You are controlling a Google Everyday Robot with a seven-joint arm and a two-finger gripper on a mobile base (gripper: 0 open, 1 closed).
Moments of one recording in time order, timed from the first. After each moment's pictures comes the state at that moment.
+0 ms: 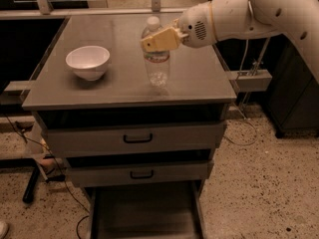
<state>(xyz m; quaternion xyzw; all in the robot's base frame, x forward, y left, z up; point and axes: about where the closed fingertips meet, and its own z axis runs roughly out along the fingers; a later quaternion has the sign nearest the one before) 0.614 0.007 0.983 -0.46 0.69 0.36 0.42</state>
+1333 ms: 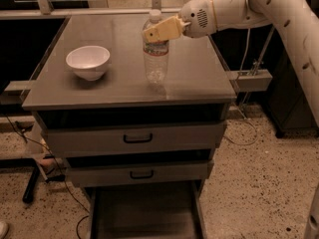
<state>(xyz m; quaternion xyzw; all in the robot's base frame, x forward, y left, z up) 0.641 0.006 0.984 -0.45 0.69 0.43 0.37</state>
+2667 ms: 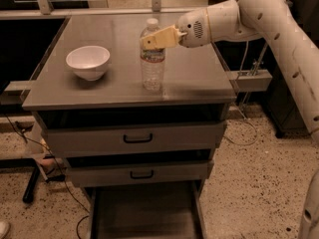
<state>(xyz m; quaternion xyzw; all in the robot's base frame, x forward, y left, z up) 0.648 0.016 0.956 -0.44 0.68 0.46 0.36</state>
